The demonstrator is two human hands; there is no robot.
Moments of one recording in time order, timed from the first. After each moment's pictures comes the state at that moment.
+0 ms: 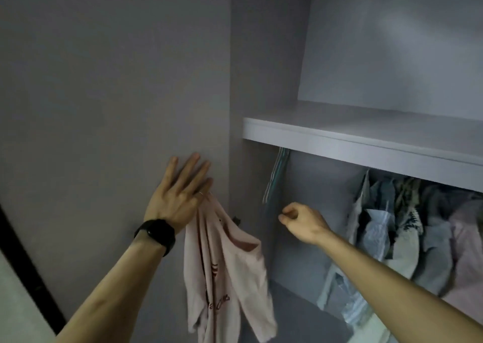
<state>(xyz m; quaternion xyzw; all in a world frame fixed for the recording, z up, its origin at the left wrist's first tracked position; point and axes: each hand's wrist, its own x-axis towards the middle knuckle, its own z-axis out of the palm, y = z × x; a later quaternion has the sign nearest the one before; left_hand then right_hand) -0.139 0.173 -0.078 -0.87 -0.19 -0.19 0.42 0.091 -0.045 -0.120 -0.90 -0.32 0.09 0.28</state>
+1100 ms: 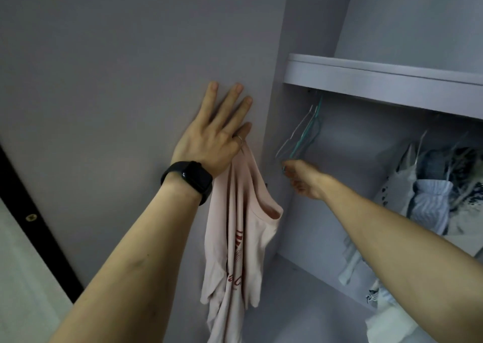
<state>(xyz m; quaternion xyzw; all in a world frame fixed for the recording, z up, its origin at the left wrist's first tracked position) -0.131 0.186 -0.086 -0.82 -0.19 -0.16 0.52 0.109 0.079 -0.171 -0.80 -0.14 0.29 0.51</state>
